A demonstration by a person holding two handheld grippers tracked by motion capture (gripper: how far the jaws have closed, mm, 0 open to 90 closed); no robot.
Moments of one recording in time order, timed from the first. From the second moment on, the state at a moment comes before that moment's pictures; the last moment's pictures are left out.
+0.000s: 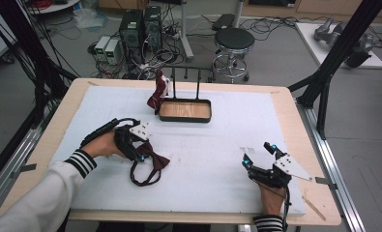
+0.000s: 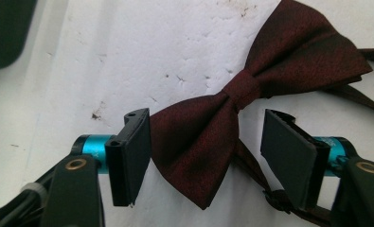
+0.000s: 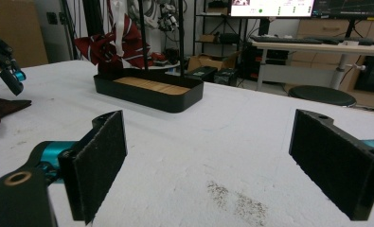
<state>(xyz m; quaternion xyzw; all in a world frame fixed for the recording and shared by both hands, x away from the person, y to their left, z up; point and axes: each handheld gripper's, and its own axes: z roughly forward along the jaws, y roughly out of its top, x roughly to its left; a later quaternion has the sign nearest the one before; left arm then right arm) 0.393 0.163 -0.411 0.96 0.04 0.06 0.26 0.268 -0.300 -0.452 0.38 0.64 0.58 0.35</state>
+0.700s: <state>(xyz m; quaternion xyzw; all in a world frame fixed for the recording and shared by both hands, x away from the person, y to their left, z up) 0.390 0.157 -0.412 0.97 0.04 0.05 0.22 0.268 -0.300 -0.452 0.38 0.64 0.57 0.35</state>
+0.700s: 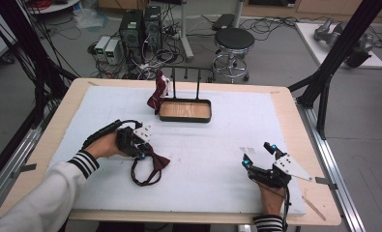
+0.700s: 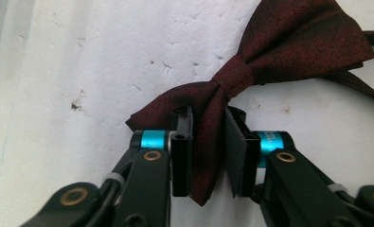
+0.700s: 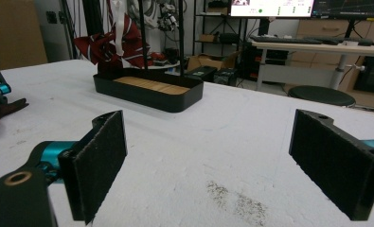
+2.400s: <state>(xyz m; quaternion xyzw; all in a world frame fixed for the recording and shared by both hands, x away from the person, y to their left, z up) 0.391 0.165 -0.364 0.81 0.30 0.09 0.49 0.268 -0.300 -0.452 0.38 0.64 0.57 0.35</state>
